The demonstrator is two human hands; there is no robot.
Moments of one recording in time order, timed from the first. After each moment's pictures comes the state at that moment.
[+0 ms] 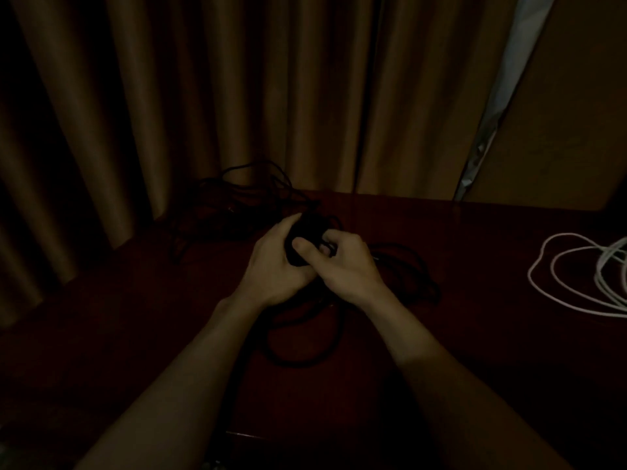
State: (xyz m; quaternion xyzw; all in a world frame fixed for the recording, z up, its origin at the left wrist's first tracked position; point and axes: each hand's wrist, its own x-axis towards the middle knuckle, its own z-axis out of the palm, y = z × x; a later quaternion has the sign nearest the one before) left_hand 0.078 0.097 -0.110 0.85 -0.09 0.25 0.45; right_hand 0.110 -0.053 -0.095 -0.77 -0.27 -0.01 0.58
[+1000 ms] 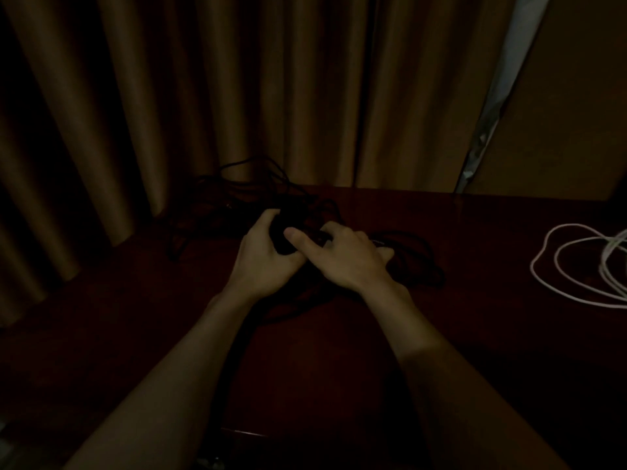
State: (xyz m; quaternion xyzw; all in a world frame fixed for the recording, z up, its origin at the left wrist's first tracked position) left_hand 0.071 0.100 -0.102 0.83 -0.02 0.27 0.50; right_hand 0.118 -0.055 -0.083 -0.93 -0.19 -0.03 0.32
